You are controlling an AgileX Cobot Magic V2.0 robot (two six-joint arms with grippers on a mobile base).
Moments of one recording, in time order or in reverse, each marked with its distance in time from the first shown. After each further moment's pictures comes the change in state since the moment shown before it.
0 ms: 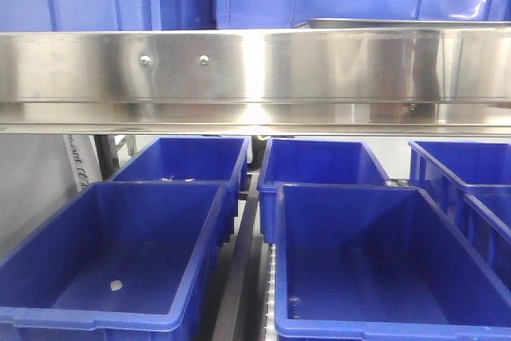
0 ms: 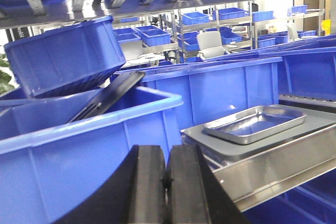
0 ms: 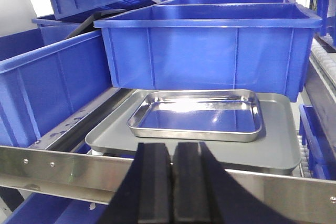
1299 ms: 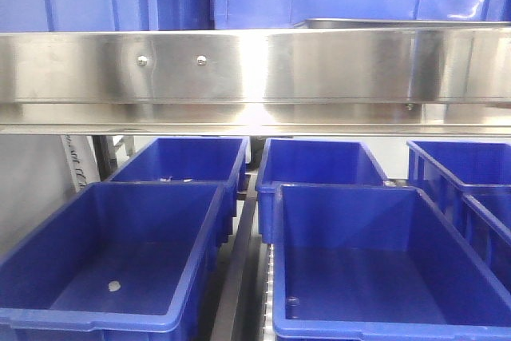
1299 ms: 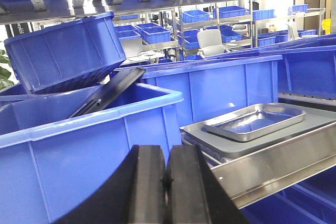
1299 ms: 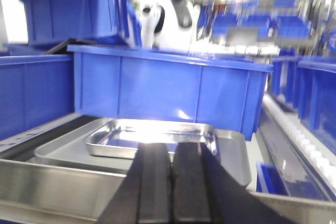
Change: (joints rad) left arm 0.000 -0.002 0.000 -0.004 0.006 -0.002; right arm 0.000 -0.293 0.404 -0.170 -0.360 -0.001
